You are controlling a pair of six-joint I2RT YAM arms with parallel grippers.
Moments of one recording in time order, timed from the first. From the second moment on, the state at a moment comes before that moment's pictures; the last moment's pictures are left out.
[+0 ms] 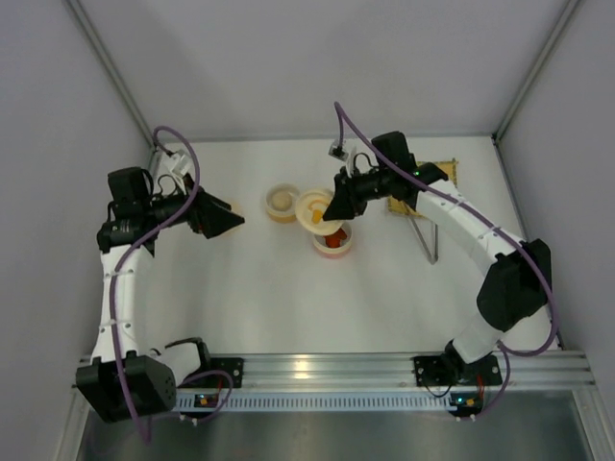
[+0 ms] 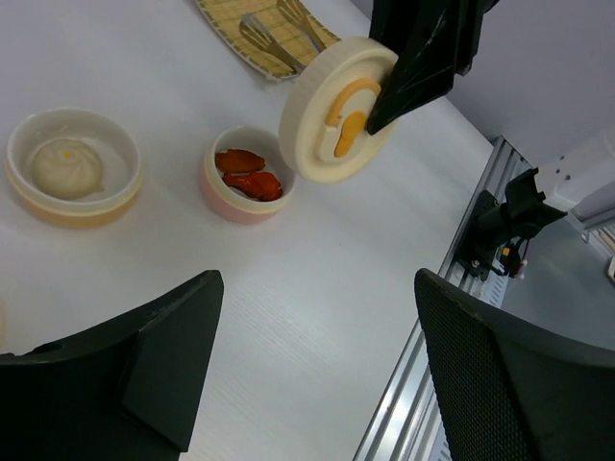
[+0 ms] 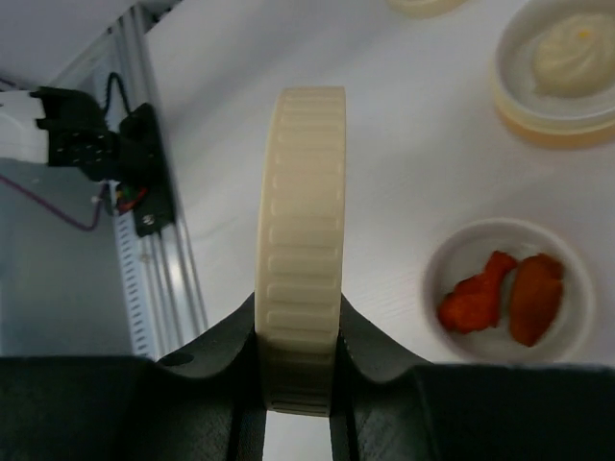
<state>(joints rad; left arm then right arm) 0.20 1.11 1.14 -0.61 1.20 0.05 0.50 1.63 1.49 -0.57 -0.79 -0.12</state>
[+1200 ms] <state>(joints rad) -0.25 1.20 1.10 -0.61 1.11 0.09 0.67 1.70 1.58 -0.83 -1.13 -0.18</state>
